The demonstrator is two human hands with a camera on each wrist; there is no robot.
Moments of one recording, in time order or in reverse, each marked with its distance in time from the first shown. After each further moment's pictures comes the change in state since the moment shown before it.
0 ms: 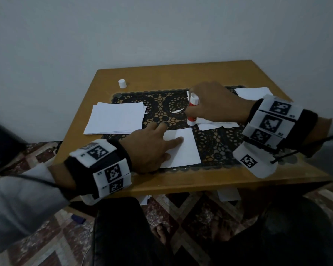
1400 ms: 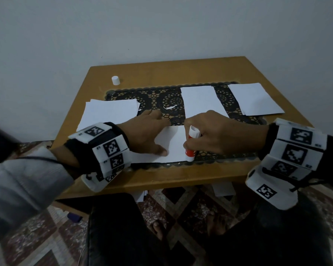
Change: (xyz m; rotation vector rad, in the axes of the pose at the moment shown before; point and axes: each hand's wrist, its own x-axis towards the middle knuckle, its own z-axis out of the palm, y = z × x) left_hand 0.021 -0.012 -0.011 -0.232 0.026 -0.051; right_hand -0.065 -0.015 0.010 0.137 -0.236 -0.083
